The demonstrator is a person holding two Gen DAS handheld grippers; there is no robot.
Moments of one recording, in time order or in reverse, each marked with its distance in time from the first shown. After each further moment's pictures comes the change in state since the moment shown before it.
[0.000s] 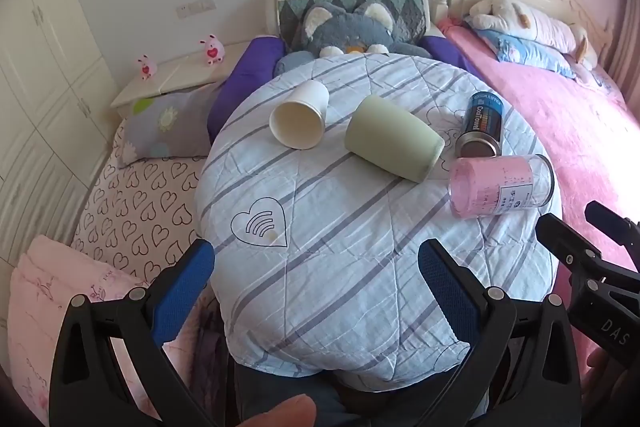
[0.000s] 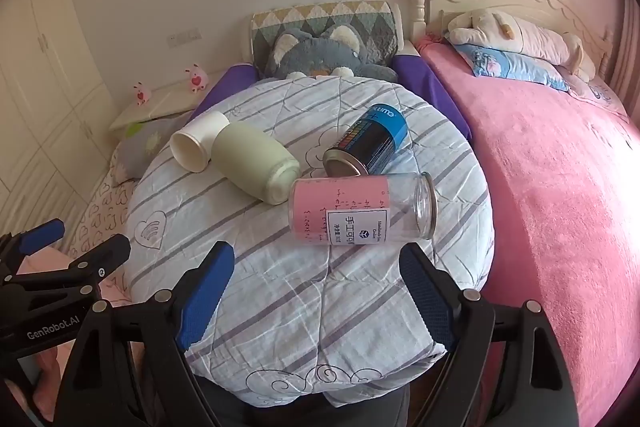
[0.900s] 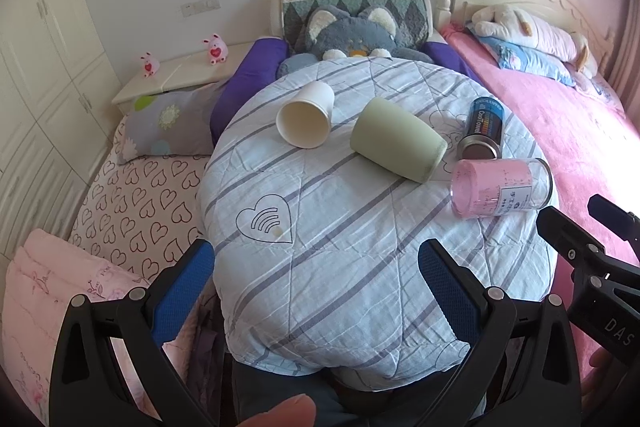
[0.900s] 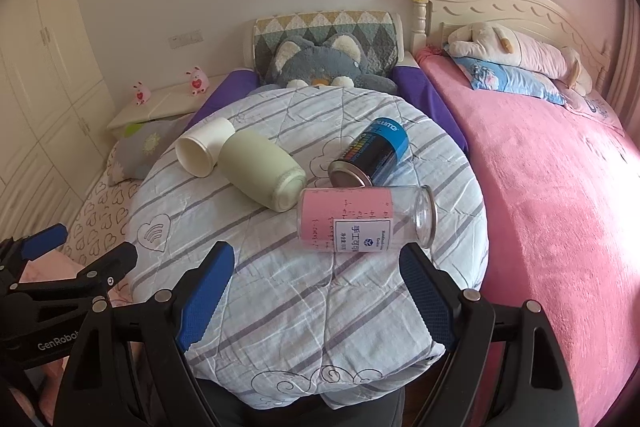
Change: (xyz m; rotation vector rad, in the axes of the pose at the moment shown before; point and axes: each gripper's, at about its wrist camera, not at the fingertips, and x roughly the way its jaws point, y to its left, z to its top) left arm -0.006 0.010 -0.005 -0.023 -0.020 -0.002; right arm -0.006 0.014 0.003 -0.038 -0.012 -0.013
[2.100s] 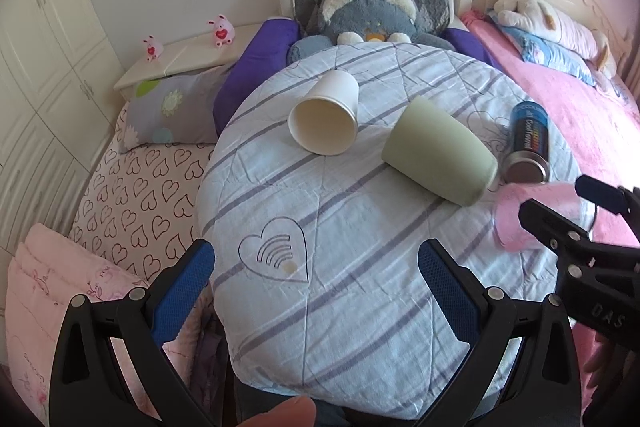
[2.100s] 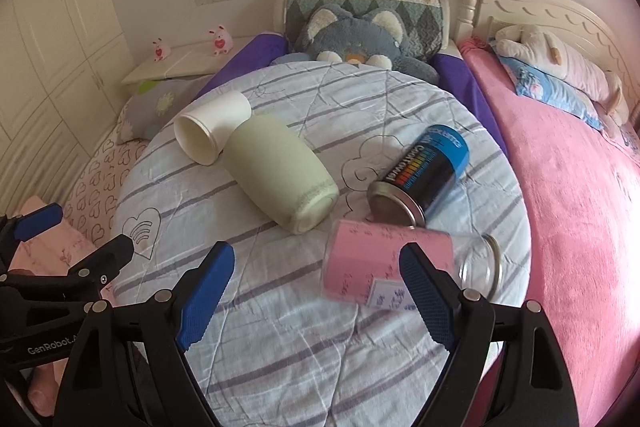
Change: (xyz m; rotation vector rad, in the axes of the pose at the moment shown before) left arm 0.065 0.015 0.036 -0.018 0.079 0.031; right arm 0.082 0.020 0.046 -0.149 0.127 0.060
